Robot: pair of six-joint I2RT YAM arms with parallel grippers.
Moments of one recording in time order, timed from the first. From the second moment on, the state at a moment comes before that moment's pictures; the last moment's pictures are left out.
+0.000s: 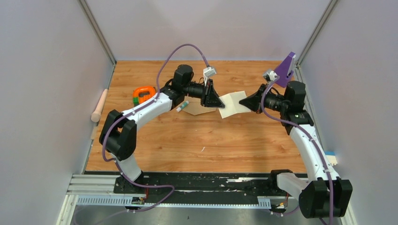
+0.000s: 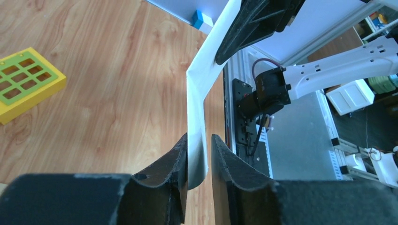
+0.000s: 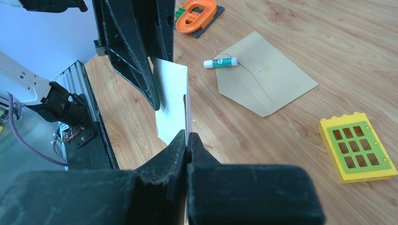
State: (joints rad) left arm -0.60 1.73 1.33 0.09 1.05 -0.29; right arm 0.05 1.07 0.89 -0.12 -0.99 0.10
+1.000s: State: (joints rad) left arm -0.75 1.79 1.65 -0.74 0.81 0.52; right arm 0.04 1.16 0.92 -0.36 -1.16 -0.15
